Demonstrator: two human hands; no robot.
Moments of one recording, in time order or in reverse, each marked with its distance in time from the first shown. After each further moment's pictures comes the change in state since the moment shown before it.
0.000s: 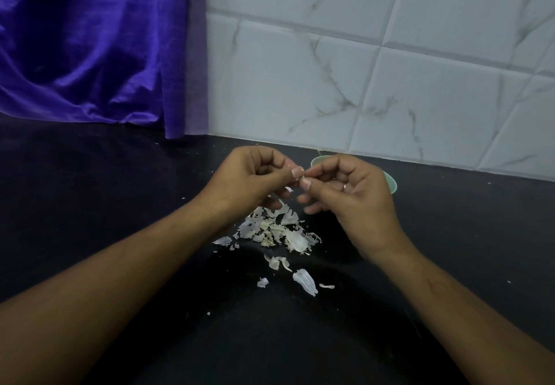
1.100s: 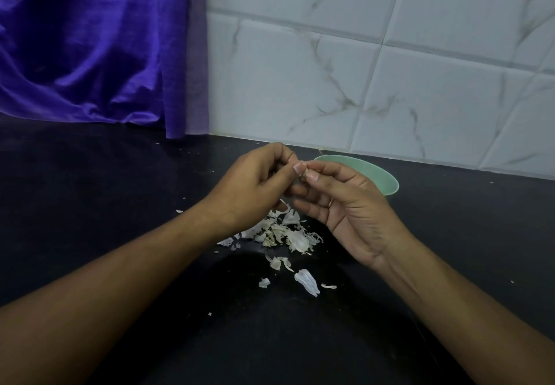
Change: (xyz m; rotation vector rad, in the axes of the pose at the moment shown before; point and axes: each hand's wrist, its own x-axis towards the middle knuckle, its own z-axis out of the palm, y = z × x) left_hand -0.003 -0.002 0.002 0.216 -0.029 0.185; right_hand -0.001 -0.011 0.009 0.527 -0.050 0.390
